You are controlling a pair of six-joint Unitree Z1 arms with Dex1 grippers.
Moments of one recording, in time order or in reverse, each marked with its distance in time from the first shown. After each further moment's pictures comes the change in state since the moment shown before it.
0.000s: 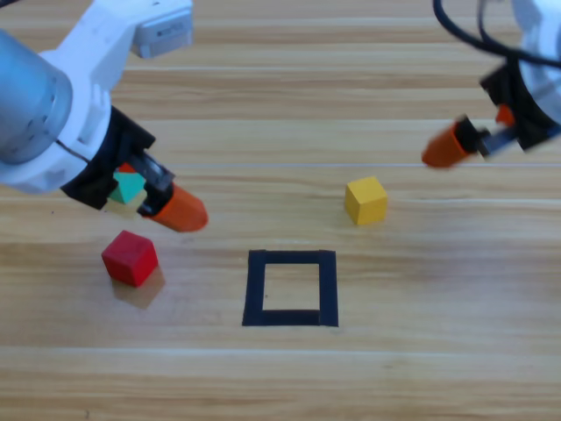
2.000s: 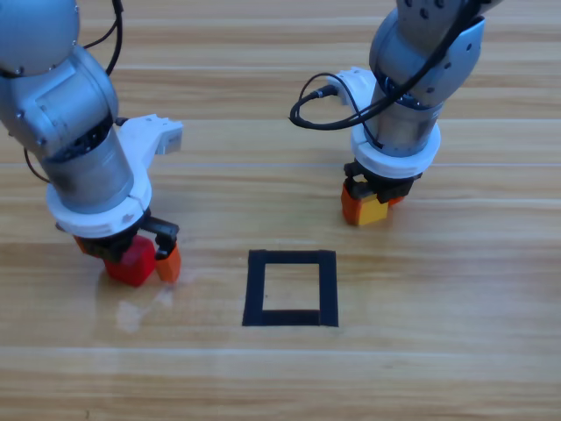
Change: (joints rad) arm 0 0.218 0.452 -0.052 0.048 0.009 -0.221; arm 1 -0.066 0.701 -0.582 0.255 0.070 0.178
